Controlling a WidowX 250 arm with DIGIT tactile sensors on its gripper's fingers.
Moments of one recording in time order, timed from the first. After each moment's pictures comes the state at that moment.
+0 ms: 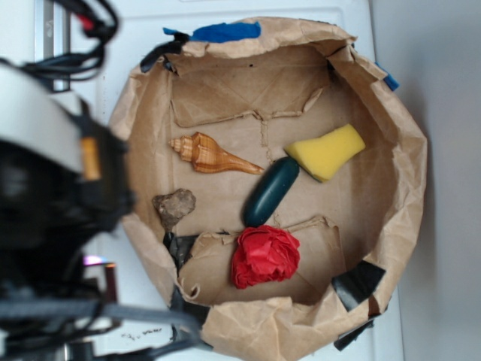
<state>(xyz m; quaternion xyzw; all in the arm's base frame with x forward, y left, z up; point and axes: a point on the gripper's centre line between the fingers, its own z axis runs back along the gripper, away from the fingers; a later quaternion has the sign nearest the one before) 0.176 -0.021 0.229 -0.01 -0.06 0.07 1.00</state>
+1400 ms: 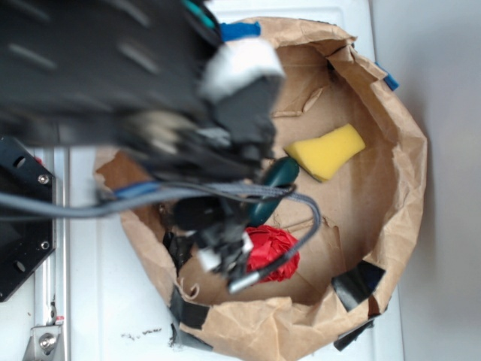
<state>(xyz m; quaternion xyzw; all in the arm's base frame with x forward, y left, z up) 0.224 -0.001 0.134 -0.03 0.00 0.21 0.98</state>
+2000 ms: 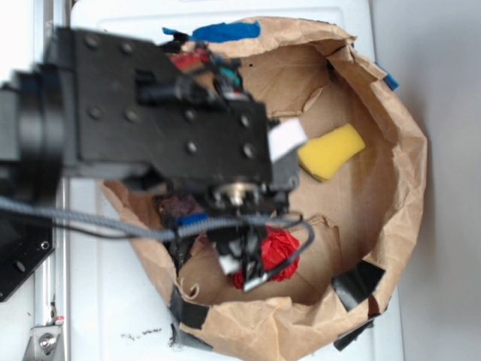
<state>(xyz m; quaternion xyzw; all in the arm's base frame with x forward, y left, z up) 0.227 -0.015 0.081 -0.03 0.05 0.21 0.98</state>
